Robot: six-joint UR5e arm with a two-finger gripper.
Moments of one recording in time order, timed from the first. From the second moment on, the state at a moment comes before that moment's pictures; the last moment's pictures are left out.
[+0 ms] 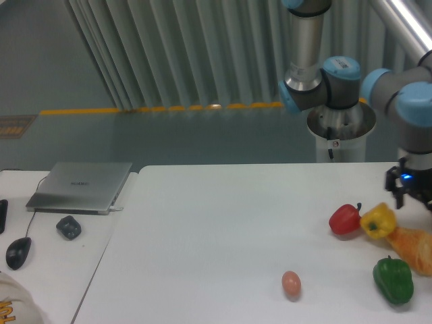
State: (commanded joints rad) arm 2.63 -1.83 -1.55 -1.15 1.61 1.50
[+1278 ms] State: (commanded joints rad) arm 2.79 -1.86 -1.54 -1.31 1.58 2.08
